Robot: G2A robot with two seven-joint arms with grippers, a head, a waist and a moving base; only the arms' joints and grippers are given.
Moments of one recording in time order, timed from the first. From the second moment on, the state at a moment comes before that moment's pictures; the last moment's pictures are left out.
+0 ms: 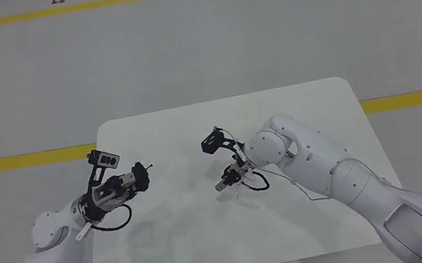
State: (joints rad) left arm 1.58 -1.00 -1.51 -1.54 -0.95 -0.34 -1.33; right arm -0.84 -1.22 0.64 -1.41 -0.57 -0.06 1.25
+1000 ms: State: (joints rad) left arm 1.58 -1.00 -1.51 -1.54 -0.95 -0.34 -1.33; right arm -0.83 -1.24 0.61 -1.31 -0.69 -0.10 1.25
